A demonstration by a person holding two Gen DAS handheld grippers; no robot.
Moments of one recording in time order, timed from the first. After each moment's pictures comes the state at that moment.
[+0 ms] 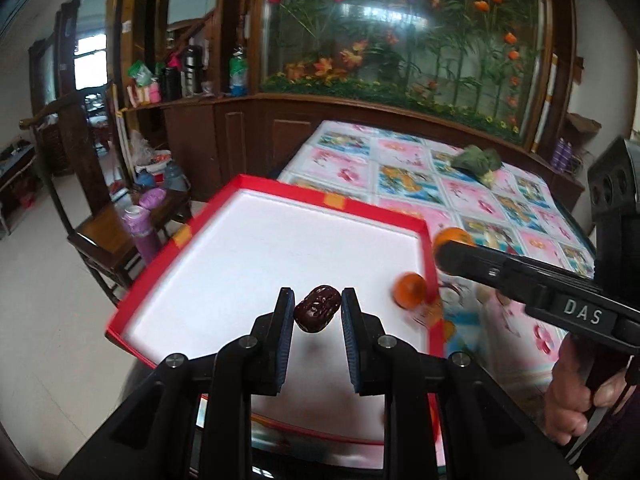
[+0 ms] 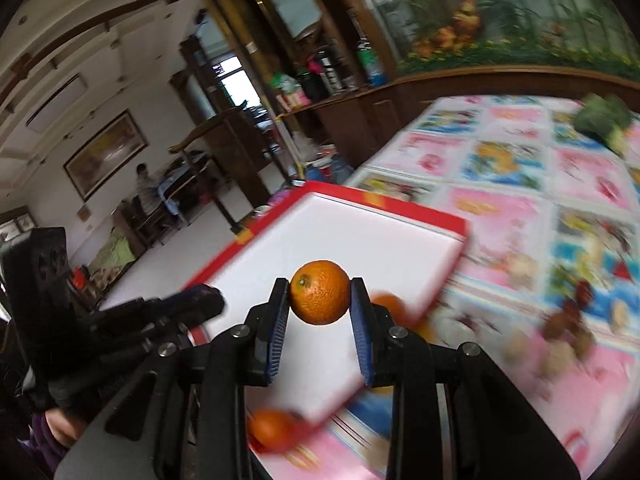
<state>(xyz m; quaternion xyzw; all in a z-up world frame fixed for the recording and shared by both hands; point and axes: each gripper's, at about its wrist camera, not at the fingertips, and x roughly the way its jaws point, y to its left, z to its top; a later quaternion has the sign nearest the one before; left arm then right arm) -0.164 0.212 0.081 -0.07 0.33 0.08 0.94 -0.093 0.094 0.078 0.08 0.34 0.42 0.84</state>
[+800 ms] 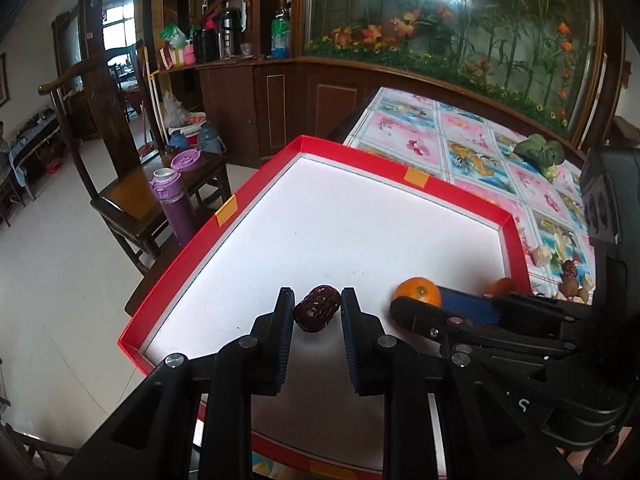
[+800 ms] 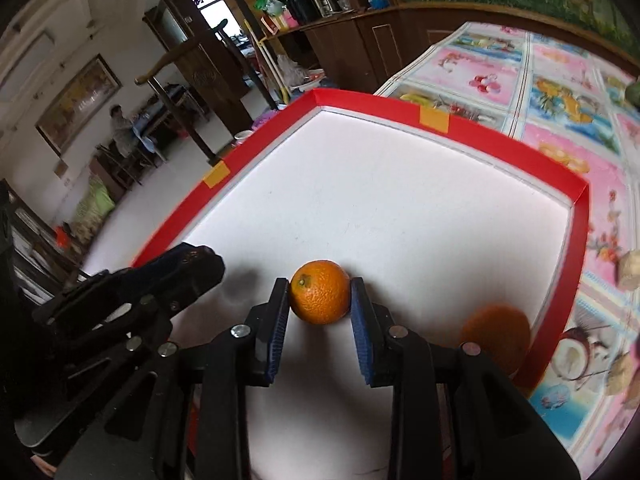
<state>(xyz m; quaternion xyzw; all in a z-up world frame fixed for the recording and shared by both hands) -0.130 0.260 0.045 -0.09 0.39 0.14 0.91 -0.060 0.194 0.021 0.01 0.46 0.39 0.80</state>
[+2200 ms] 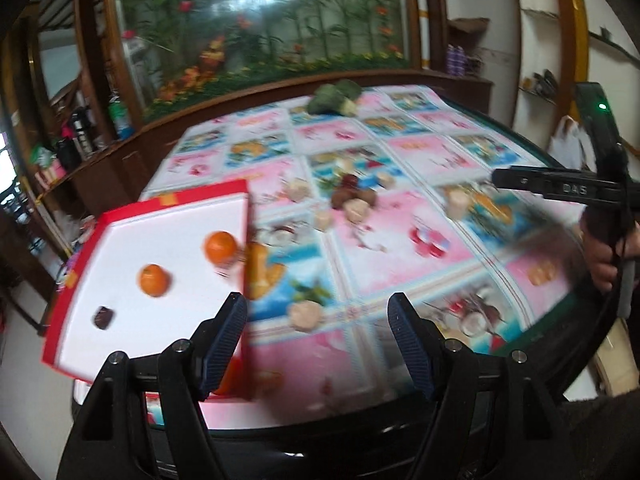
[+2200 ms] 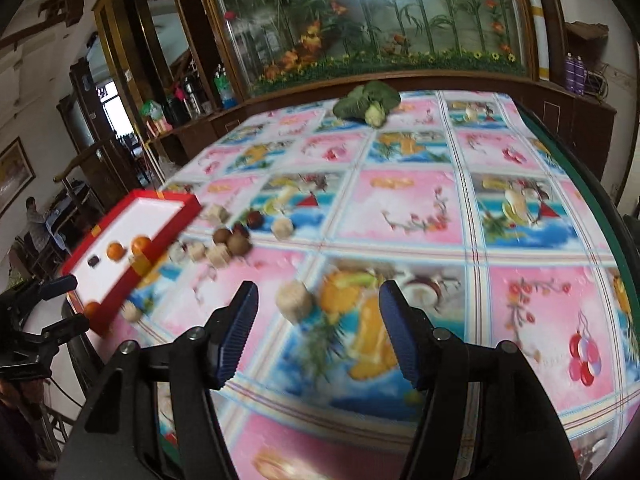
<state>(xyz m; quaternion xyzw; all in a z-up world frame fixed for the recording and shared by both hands) -0.197 0.060 0.061 0.10 0.36 -0.09 0.92 -0.141 -0.174 0.048 0.06 0.36 0.18 0.91</state>
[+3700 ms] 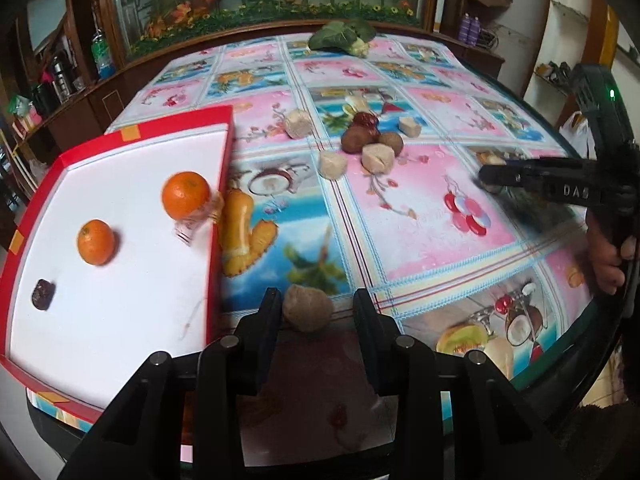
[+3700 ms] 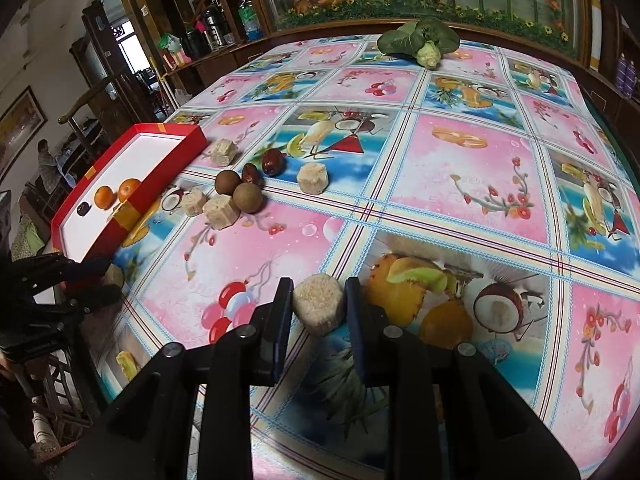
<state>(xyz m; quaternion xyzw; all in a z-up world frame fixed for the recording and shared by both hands) -0.148 0.073 0.015 0.05 0.46 -0.10 0.88 -0.092 -0.123 0.016 0.01 0.45 0.23 0.86</state>
